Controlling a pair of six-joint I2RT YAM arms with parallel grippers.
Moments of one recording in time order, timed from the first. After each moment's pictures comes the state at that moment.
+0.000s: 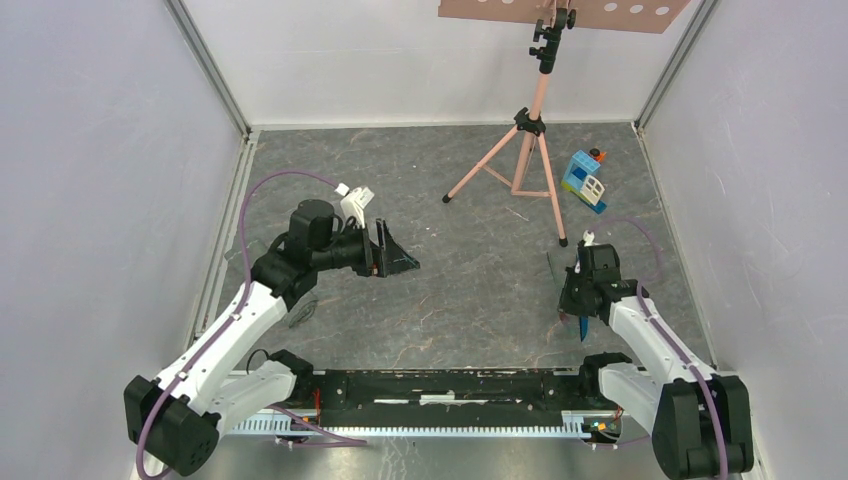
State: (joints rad) left arm -0.47 0.96 0.80 -0.36 0.59 -0.57; right arm 0.11 0.98 0.43 -0.55 0.02 0.36
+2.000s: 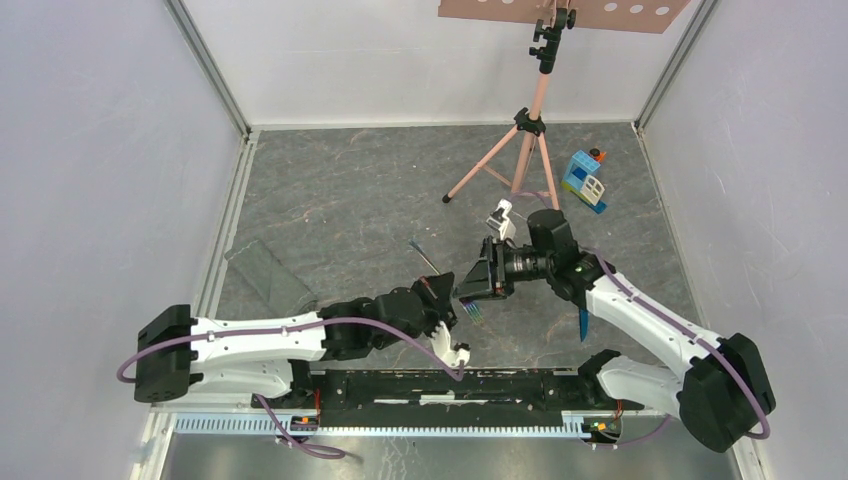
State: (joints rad) left arm -1.31 1.11 0.62 0.08 -0.30 1.50; right arm 0.57 1.11 0.67 -0.12 -0.85 0.92
